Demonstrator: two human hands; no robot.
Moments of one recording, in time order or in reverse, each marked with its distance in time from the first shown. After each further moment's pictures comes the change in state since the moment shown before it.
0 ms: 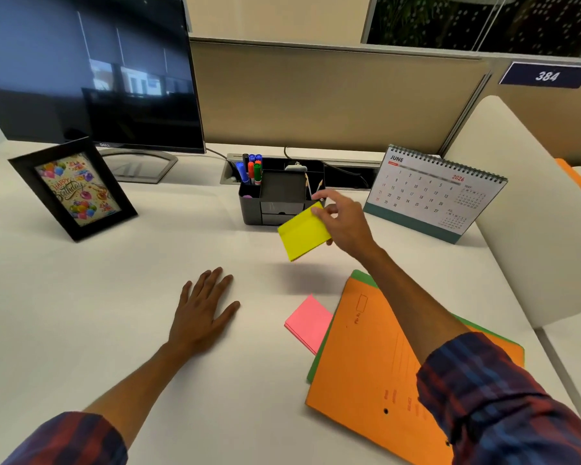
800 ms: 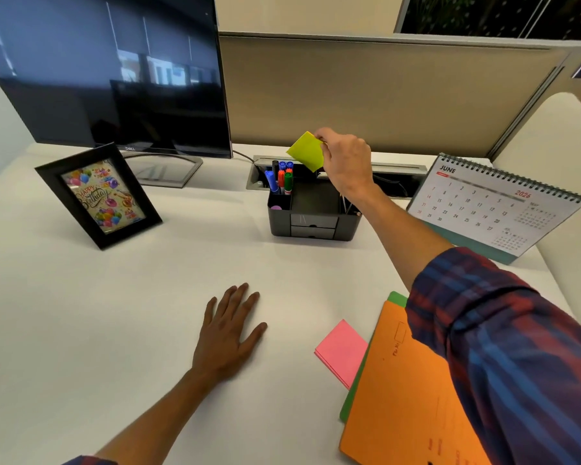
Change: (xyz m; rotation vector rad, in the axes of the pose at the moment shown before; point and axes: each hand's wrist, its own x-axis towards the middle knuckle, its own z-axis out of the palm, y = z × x) left_hand 0.001 0.001 0.000 -0.011 0.011 -0.011; right_hand 0.148 -0.051 0.035 -0.663 0.199 -0.332
